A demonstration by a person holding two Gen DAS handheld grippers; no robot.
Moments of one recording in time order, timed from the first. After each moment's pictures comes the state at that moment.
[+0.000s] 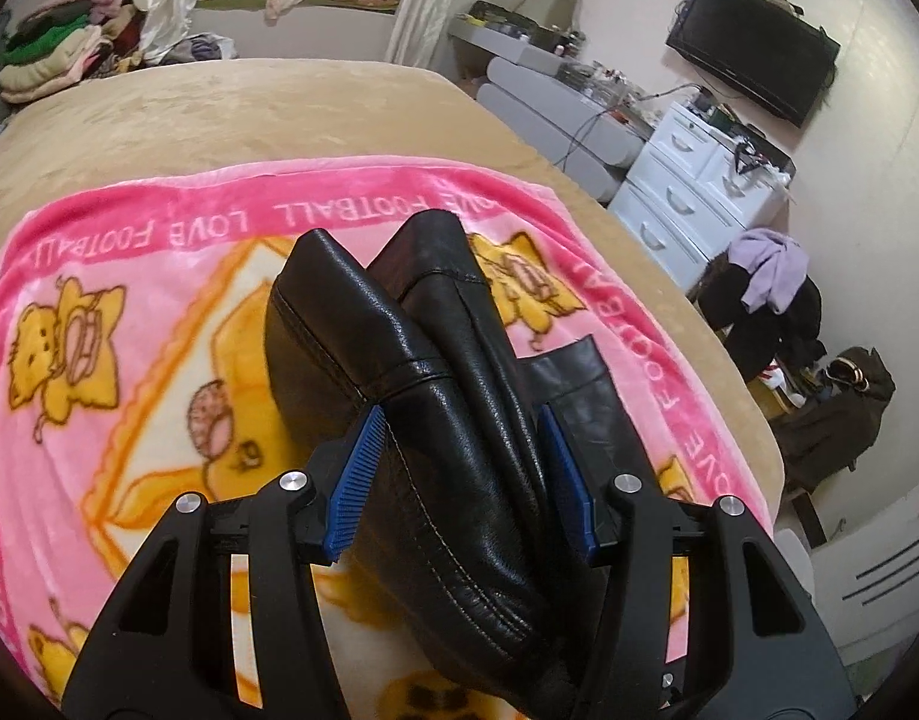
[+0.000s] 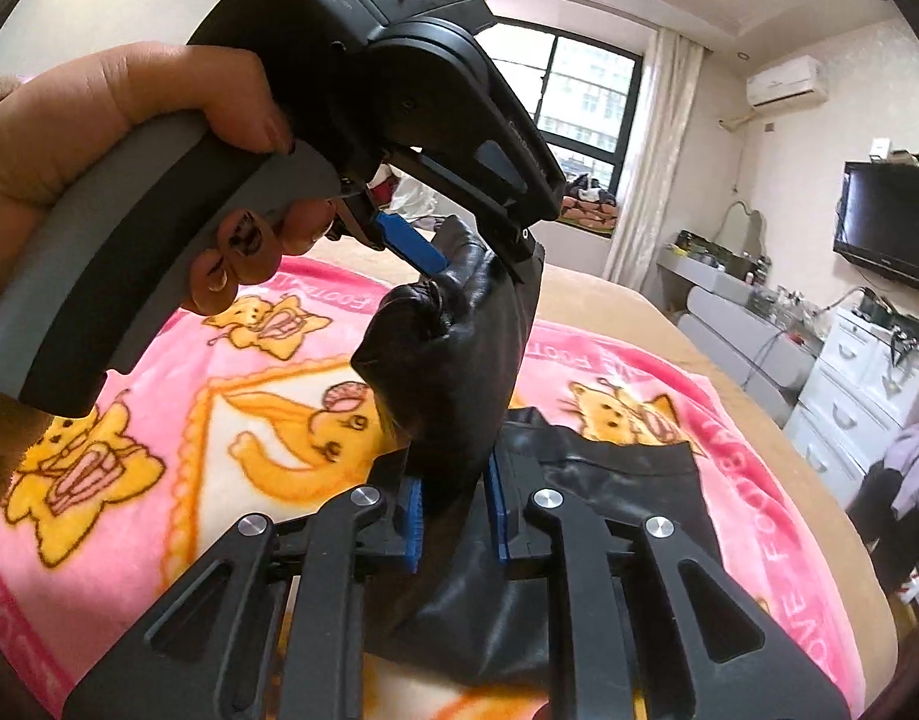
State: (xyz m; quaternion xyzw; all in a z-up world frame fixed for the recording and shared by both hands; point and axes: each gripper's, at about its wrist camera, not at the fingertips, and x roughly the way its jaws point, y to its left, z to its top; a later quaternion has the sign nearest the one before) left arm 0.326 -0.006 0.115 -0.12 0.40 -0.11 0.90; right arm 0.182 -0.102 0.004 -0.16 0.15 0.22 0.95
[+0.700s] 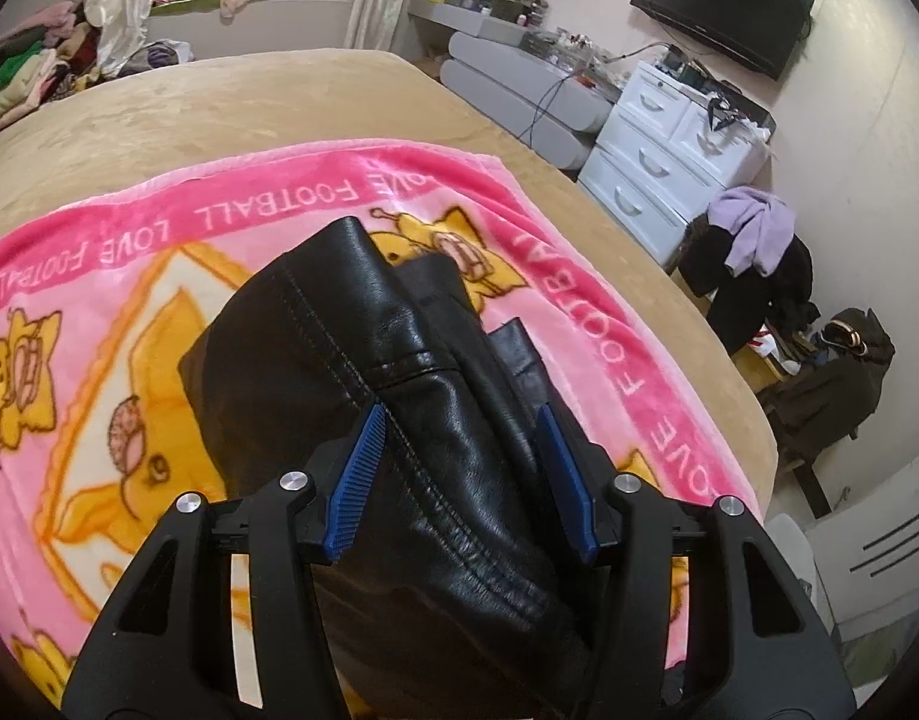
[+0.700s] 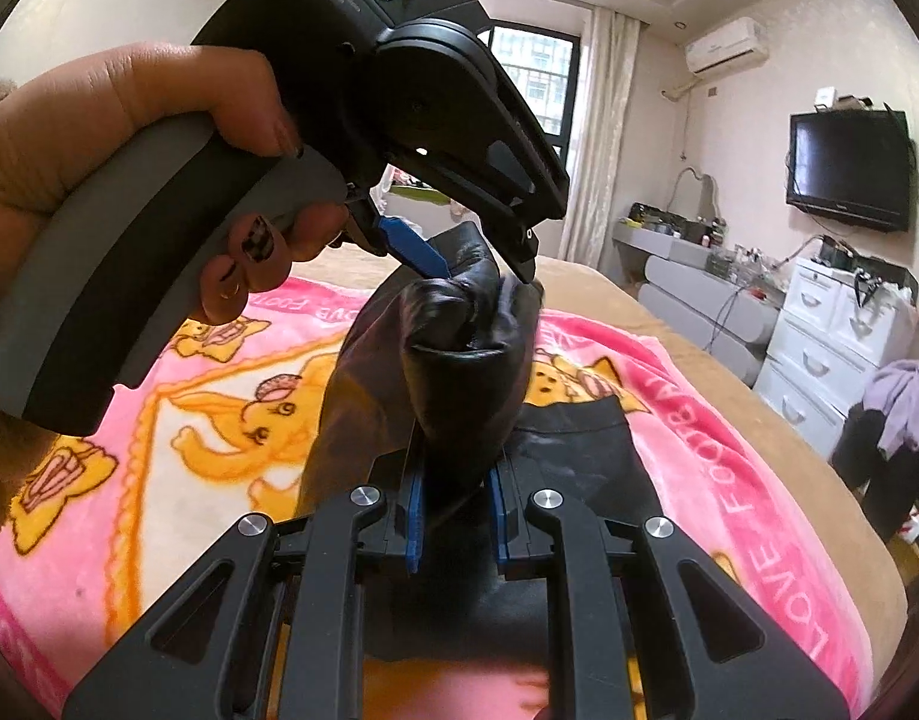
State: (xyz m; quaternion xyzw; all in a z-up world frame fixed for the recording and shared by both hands) left arm 0.351 -0.092 0.108 -0.08 0.42 -0.14 0.89; right arm 0.191 -0.169 -0.004 -0.10 0.16 0.17 0.97
